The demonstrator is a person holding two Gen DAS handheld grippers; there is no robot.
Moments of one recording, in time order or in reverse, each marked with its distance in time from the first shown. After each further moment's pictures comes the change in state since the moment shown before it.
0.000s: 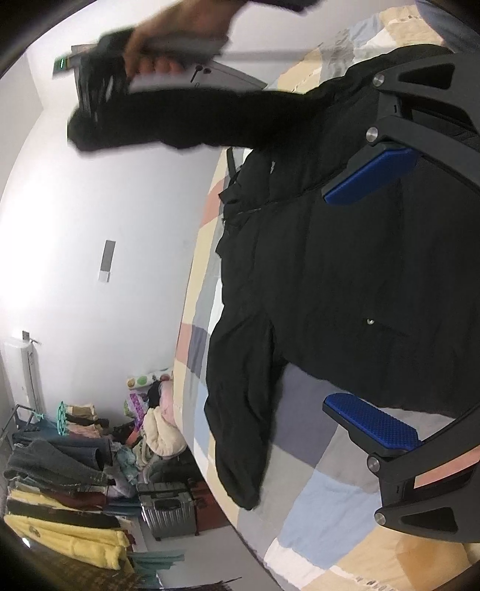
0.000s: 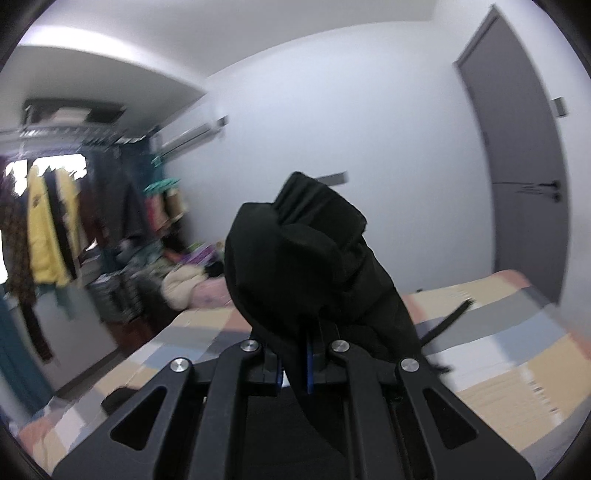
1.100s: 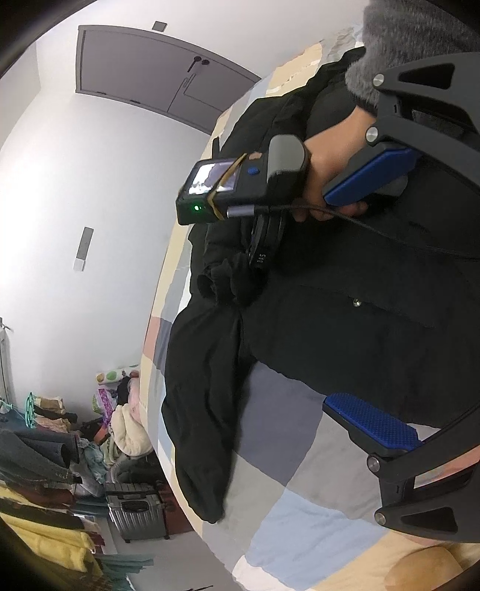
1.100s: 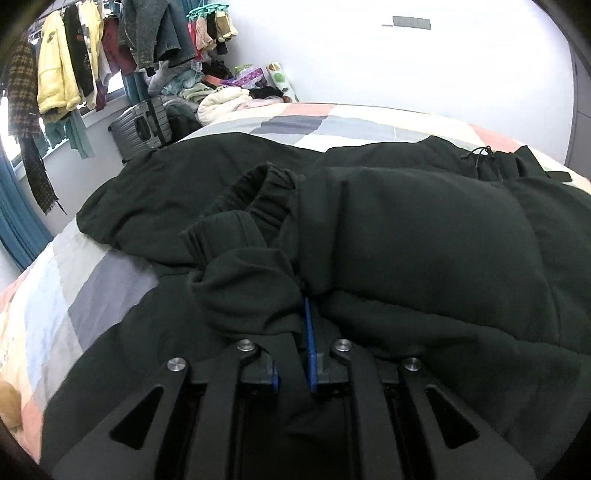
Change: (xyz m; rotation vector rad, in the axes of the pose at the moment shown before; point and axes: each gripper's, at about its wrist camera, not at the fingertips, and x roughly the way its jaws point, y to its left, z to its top) left arm 0.058 0.023 -0.017 -0.067 0.093 -0.013; right arm 0.153 0.058 -0.265 -0.128 0.567 0.115
